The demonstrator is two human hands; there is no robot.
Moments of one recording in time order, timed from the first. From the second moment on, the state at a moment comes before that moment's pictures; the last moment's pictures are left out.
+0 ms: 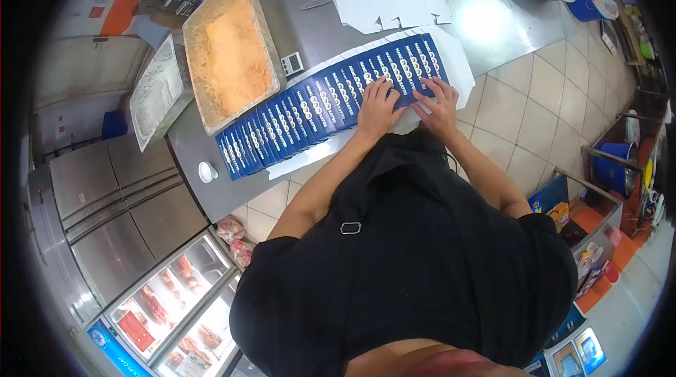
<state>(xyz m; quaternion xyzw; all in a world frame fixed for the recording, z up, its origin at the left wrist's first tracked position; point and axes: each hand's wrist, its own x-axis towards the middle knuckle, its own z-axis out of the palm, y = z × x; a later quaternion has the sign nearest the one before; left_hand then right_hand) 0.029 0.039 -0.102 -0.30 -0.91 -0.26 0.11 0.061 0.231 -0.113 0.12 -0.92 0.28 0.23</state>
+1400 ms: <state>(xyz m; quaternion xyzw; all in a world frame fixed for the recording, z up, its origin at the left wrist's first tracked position) 0.031 -0.004 0.223 -0.41 -0.81 -0.35 0.21 -0.322 0.312 -0.167 -0.12 -0.99 0.06 0.06</state>
